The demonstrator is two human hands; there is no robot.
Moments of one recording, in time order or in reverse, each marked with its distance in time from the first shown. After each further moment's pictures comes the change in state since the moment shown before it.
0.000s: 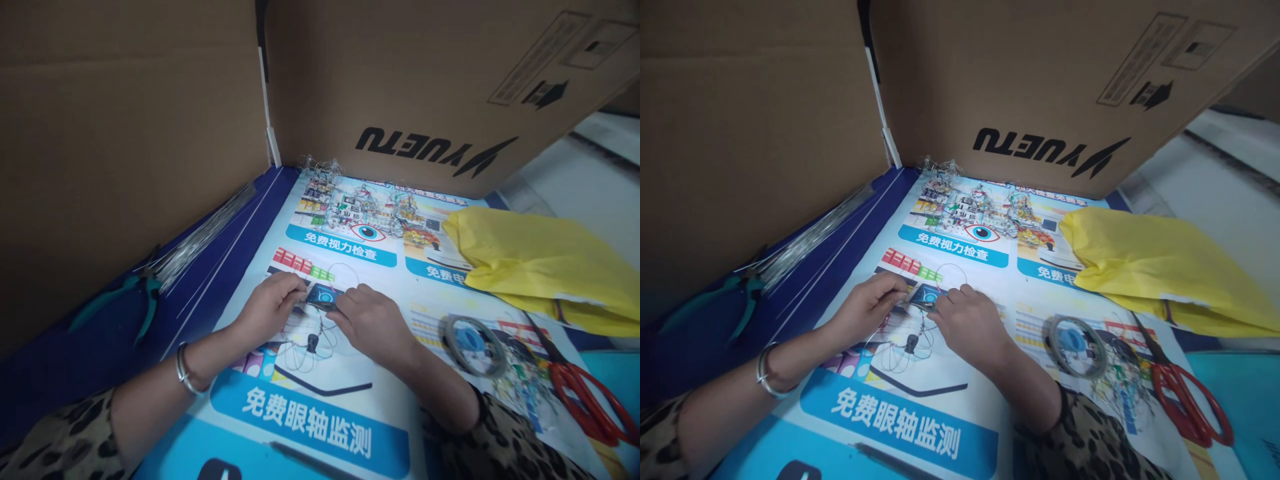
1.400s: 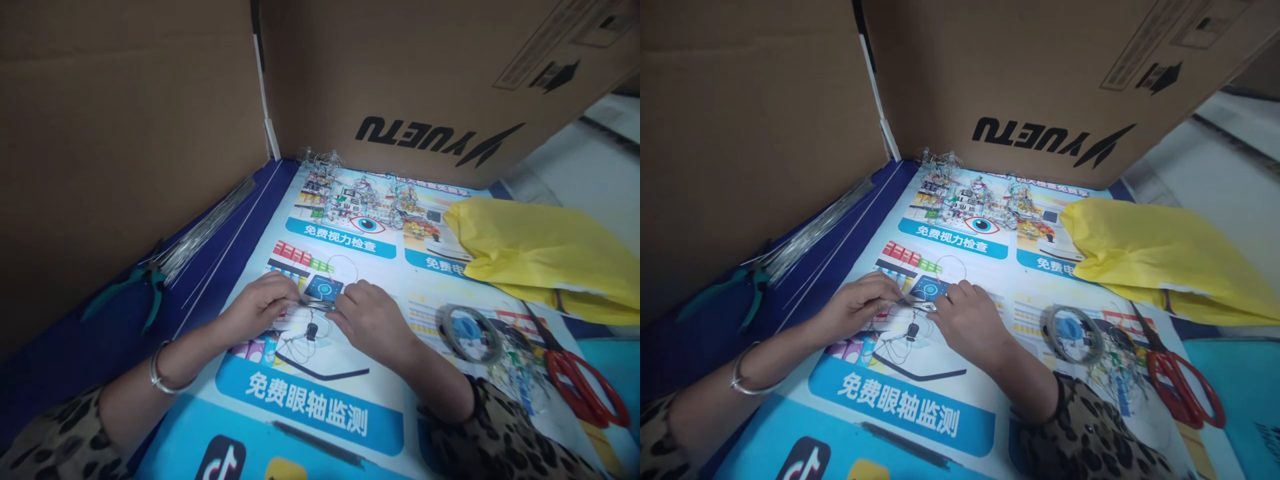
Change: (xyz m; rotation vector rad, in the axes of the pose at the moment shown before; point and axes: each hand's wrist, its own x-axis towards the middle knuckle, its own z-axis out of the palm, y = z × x) left_hand -0.015 -0.005 -0.019 -0.085 -0.146 0.194; right_hand -0.010 -0.005 -0.003 0.009 -0.017 -0.032
